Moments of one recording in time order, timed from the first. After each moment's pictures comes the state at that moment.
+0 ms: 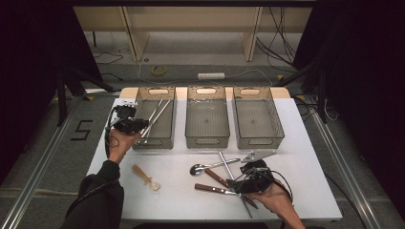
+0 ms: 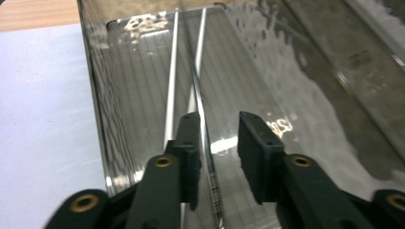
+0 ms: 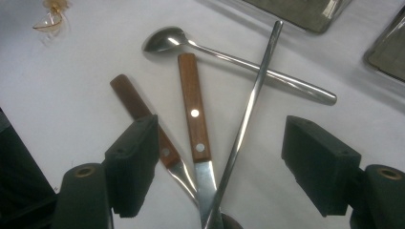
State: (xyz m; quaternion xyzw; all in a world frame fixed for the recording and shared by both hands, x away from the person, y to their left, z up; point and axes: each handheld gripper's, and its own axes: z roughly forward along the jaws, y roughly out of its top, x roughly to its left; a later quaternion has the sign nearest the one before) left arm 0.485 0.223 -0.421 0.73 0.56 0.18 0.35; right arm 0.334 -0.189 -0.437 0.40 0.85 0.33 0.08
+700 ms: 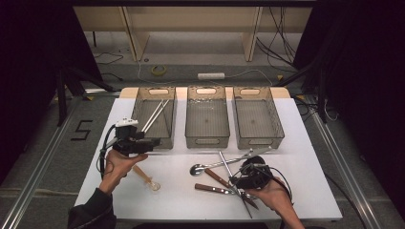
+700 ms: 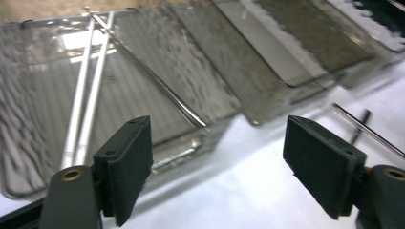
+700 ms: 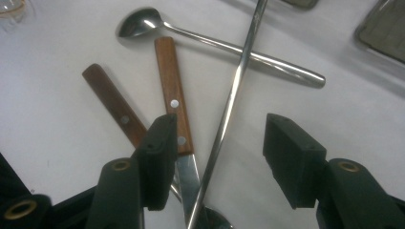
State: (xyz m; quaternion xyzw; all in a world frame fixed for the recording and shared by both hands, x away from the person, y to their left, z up) left arm 0.399 0.203 -0.409 0.74 0.49 0.14 0.43; right arm 0.346 -0.187 -0.442 0.43 0.85 0.28 0.07
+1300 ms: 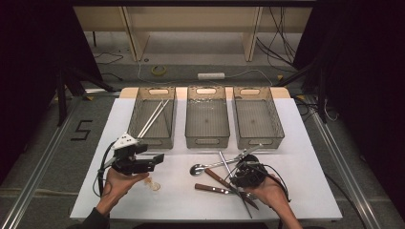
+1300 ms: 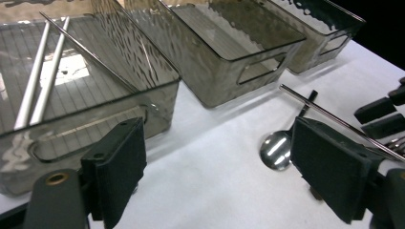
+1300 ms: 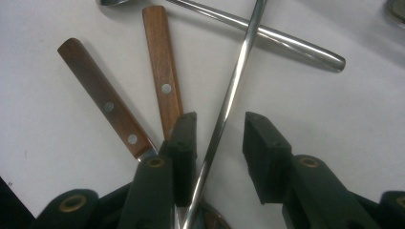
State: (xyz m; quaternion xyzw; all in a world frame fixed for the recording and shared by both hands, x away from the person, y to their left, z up) left arm 0.352 0.198 -0.425 0.74 0.44 0.14 0.48; right arm 0.358 -0.177 -0.452 0.43 0.87 0.23 0.05
